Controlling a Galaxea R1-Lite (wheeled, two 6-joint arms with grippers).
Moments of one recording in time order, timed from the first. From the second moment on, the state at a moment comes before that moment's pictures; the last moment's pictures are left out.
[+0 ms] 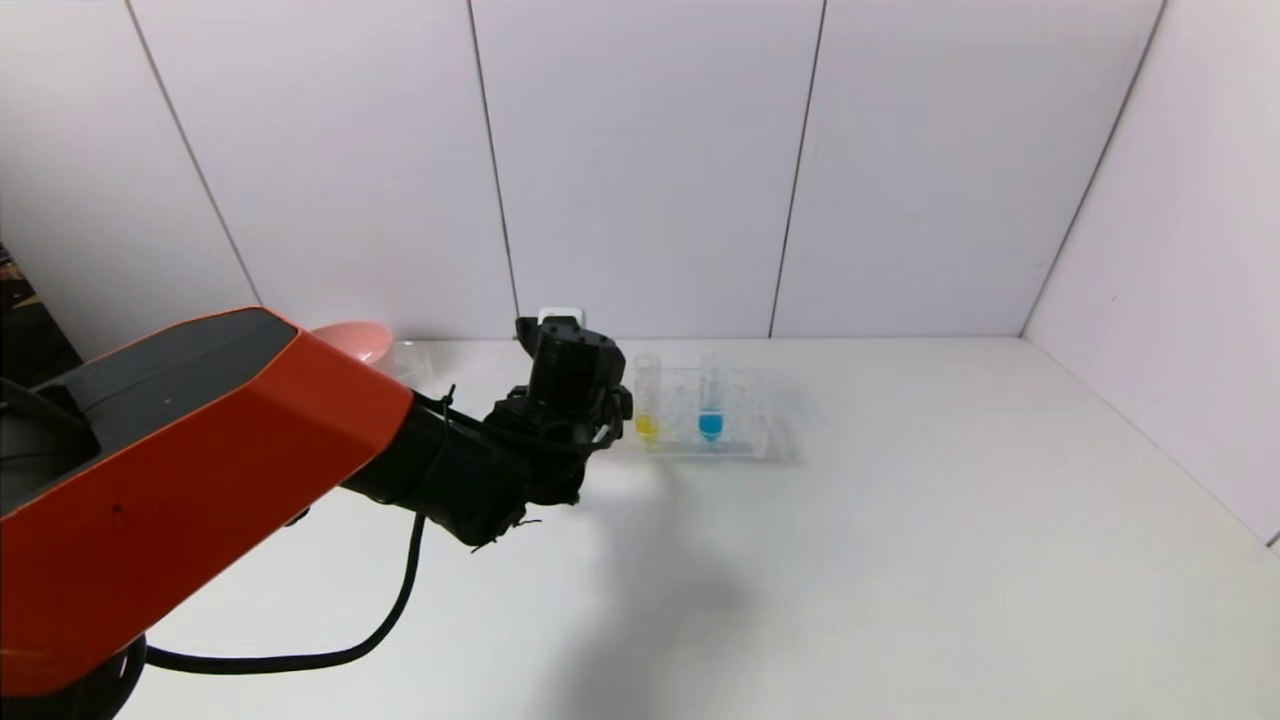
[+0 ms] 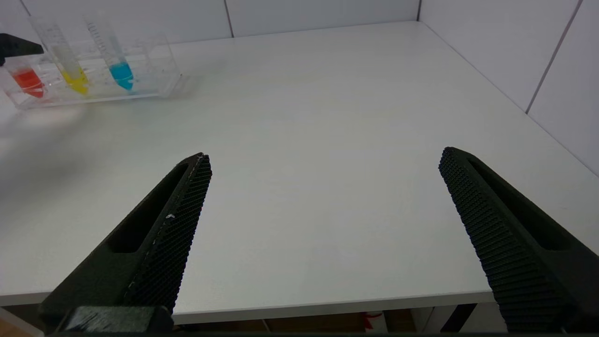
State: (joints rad) left arm -0.62 2.18 -1.21 -0.63 0.56 -0.25; right arm 0.00 0.00 0.00 0.00 -0.04 0.09
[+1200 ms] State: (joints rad) left arm -0.64 2.10 -1.22 -0.63 0.58 -0.20; right arm 0.00 0.00 0.00 0.00 -0.04 0.09
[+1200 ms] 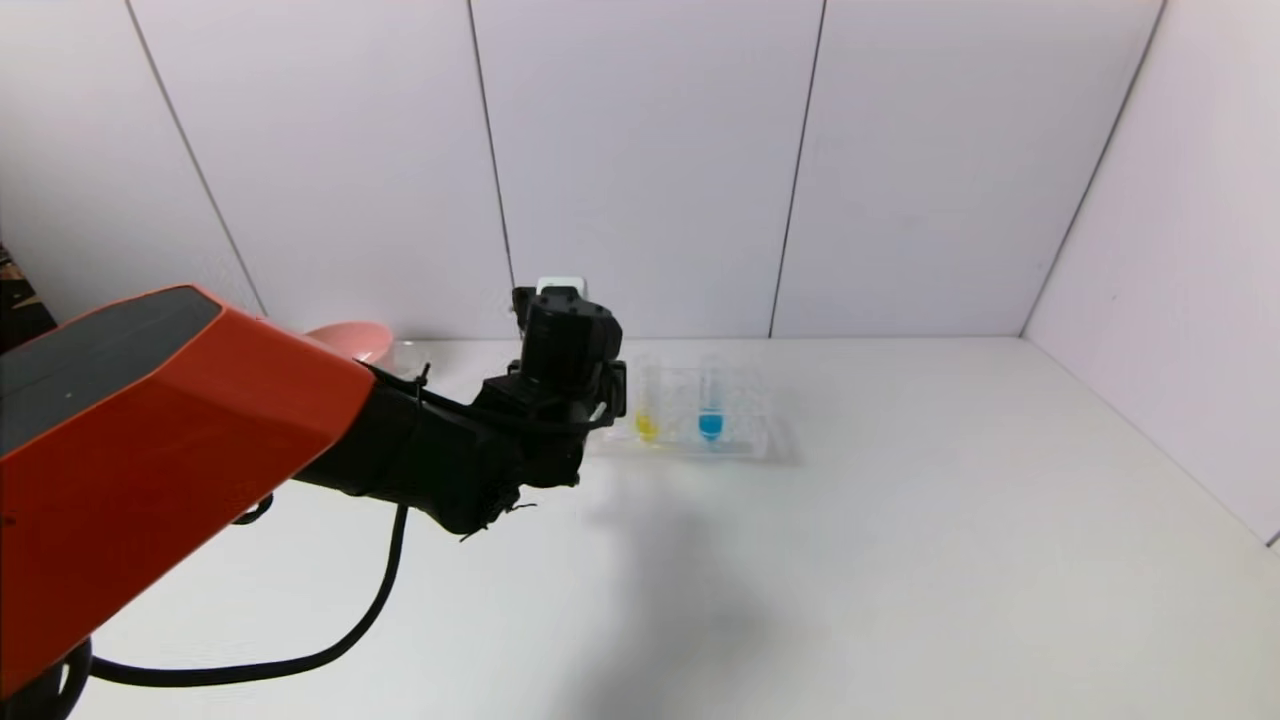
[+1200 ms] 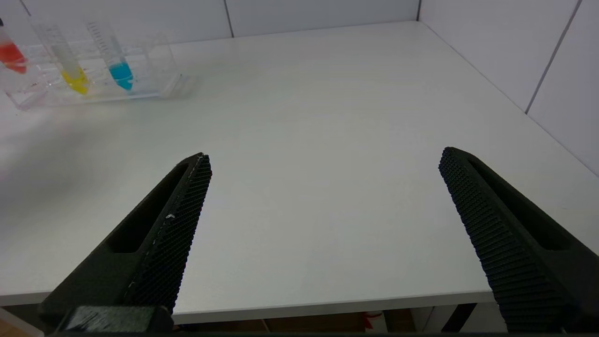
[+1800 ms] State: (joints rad) left arm -0.64 2.04 -1.26 -0.62 0.57 -0.16; right arm 0.00 0.00 0.00 0.00 -0.04 0.09
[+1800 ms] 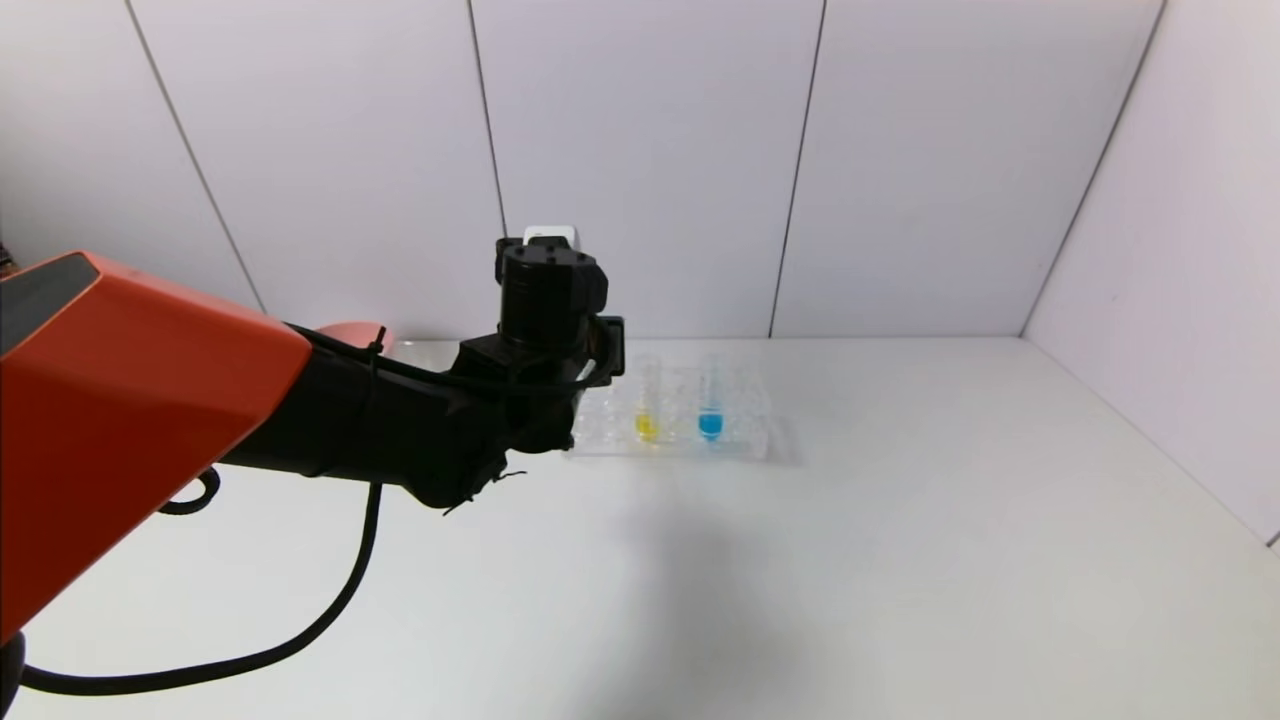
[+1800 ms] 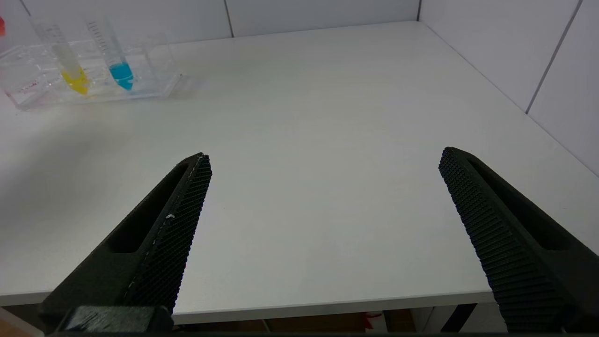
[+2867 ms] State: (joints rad) left arm 0.10 1.61 -0.78 -0.59 -0.58 0.11; right arm 0.00 0.00 0.00 0.00 -0.04 0.09
